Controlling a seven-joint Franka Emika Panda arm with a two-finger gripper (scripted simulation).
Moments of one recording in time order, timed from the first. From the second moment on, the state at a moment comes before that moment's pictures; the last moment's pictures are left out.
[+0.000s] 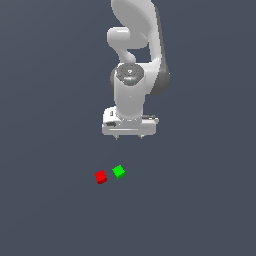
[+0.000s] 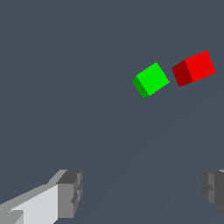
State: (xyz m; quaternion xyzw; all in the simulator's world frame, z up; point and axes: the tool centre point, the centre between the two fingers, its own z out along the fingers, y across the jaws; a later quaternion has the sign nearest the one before) arm -0.004 0.004 0.161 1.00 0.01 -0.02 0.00
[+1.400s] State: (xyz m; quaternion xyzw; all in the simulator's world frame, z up) arm 0.064 -0.027 0.121 0.97 -0.24 -0.01 0.00
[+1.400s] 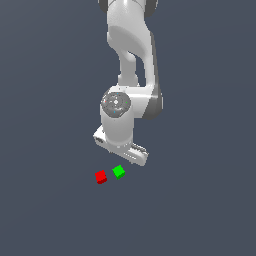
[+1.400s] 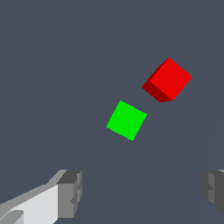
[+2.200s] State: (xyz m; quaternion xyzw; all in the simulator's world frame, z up) arm 0.110 -0.093 0.082 0.88 -0.48 0.00 0.00
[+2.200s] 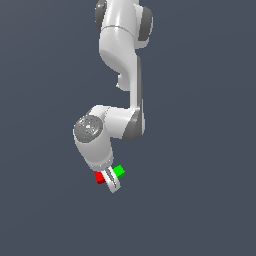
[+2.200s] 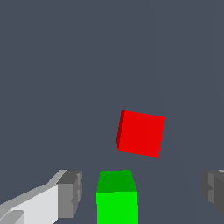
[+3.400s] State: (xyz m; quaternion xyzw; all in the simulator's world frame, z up) arm 0.115 -0.119 0.037 0.84 -0.55 0.00 0.00
